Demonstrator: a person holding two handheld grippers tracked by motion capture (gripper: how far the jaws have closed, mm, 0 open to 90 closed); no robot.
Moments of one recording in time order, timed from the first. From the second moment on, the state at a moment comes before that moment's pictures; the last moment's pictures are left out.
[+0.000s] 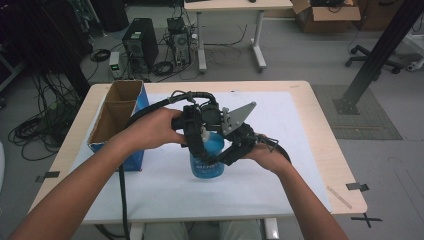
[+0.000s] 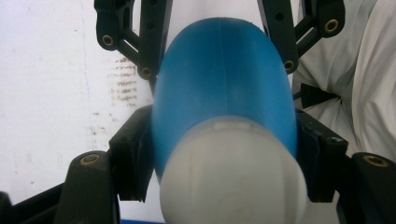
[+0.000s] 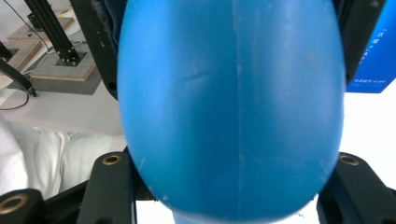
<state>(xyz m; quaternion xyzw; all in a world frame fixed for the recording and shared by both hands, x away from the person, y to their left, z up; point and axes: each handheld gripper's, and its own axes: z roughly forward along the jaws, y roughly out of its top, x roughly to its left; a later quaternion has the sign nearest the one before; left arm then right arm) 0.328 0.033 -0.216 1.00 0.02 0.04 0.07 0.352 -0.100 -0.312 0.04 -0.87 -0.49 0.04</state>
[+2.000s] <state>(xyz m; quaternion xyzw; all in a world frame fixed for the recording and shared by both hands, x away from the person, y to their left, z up) 0.362 0.091 -0.142 0.96 0.25 0.09 0.05 0.349 -0.208 -0.296 -0.08 -0.92 -0.39 -0.01</state>
